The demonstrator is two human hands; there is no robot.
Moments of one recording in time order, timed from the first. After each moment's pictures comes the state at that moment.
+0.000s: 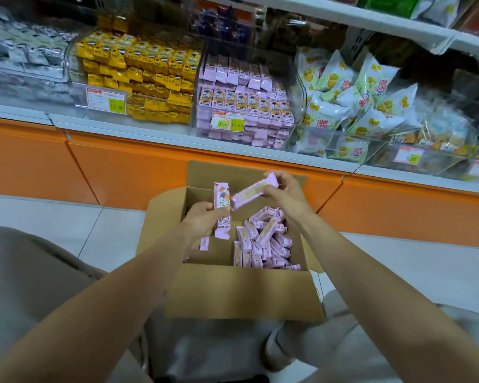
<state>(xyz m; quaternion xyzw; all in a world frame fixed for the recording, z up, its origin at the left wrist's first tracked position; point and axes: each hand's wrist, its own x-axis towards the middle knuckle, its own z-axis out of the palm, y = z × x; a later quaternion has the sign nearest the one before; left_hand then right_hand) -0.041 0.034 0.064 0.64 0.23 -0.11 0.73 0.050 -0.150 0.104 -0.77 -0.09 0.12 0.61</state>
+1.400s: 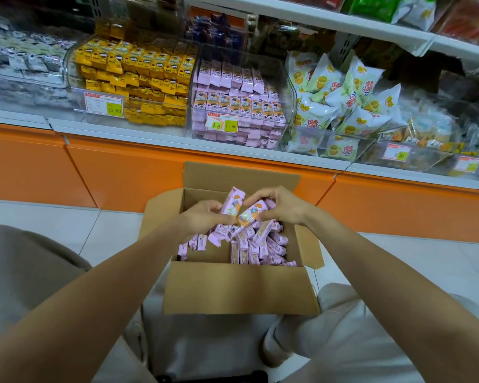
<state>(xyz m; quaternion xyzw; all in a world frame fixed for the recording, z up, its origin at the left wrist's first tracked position) -0.050 0.031 0.095 0.77 0.13 -0.20 0.60 0.041 -0.173 0.125 -0.84 -0.27 0.28 0.37</state>
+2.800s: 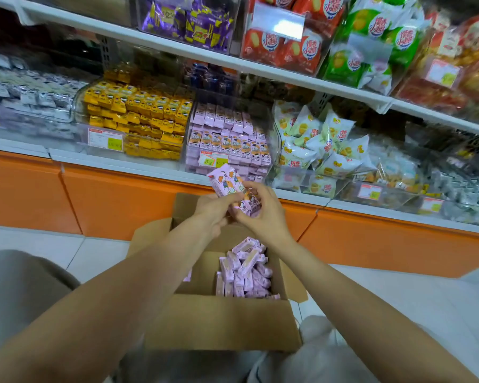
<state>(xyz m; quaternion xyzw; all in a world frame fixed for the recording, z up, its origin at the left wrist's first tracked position) -0.014 -0.013 0.180 0.47 0.24 0.00 0.85 0.017 -0.139 0.162 -0.86 -0.26 -0.10 0.42</state>
